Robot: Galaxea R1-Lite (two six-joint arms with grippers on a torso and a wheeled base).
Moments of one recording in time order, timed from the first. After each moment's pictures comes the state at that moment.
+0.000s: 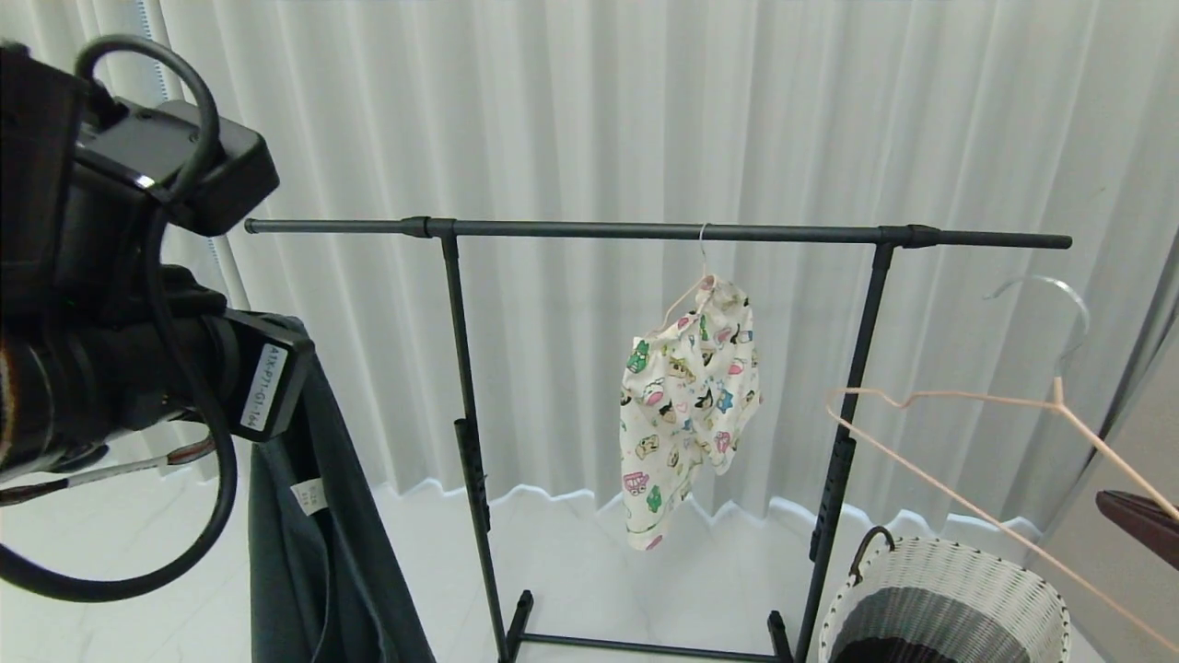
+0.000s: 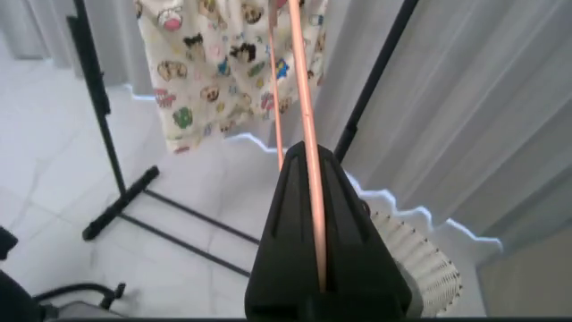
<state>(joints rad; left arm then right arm) -0.64 1.31 -1.16 0.39 0.66 0.14 0.27 0.85 -0.37 -0.24 0.08 -0.14</state>
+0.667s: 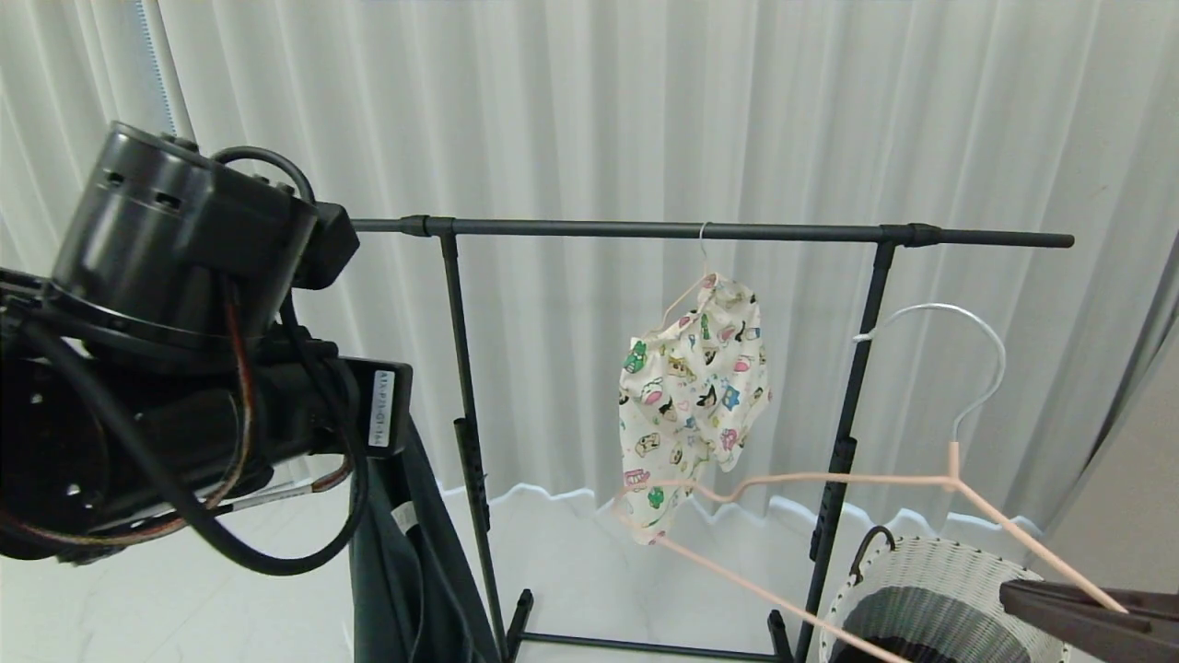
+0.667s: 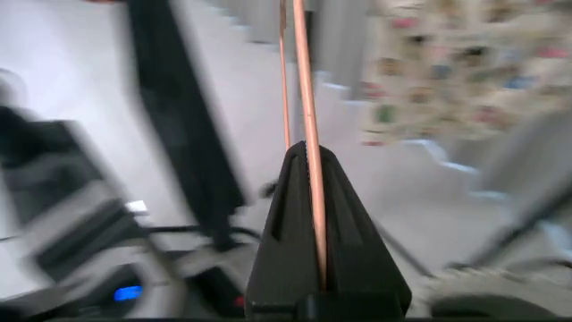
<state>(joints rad) -0.66 1.43 -1.14 0.38 0.56 -0.25 0.65 0.88 -0.42 -0.20 0.39 0.15</state>
